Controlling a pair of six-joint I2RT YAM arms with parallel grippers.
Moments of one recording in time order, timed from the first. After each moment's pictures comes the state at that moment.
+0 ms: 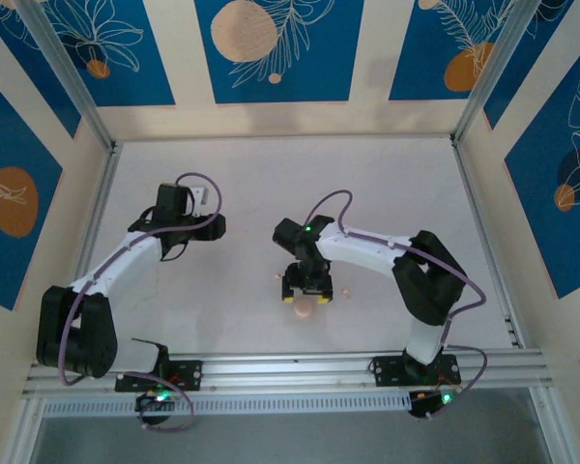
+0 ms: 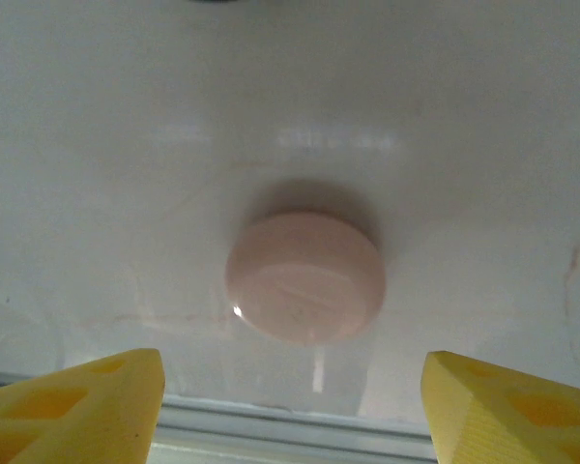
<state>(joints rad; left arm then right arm) -0.23 1.36 0.88 -0.38 0.17 -0.18 0.87 1.80 1.26 -1.08 -0.24 0.86</state>
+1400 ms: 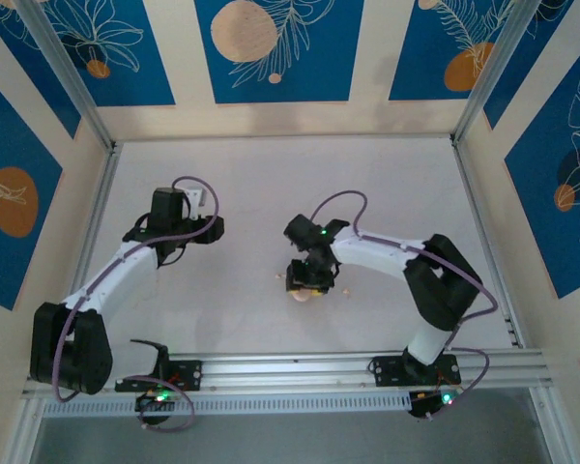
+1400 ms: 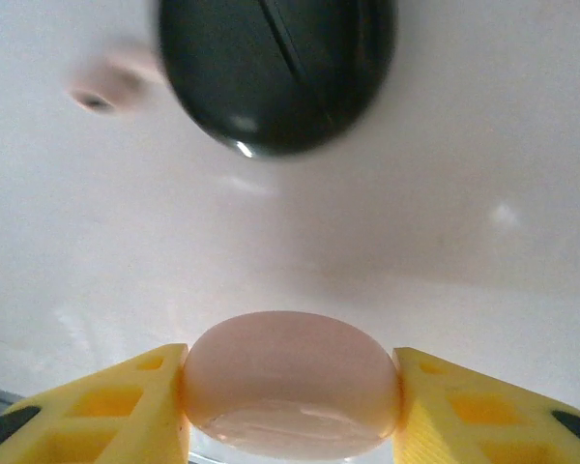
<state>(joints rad) -0.23 1.26 0.81 -0.32 0.23 -0.18 0.79 1.69 1.10 -0.80 -0.25 0.81</state>
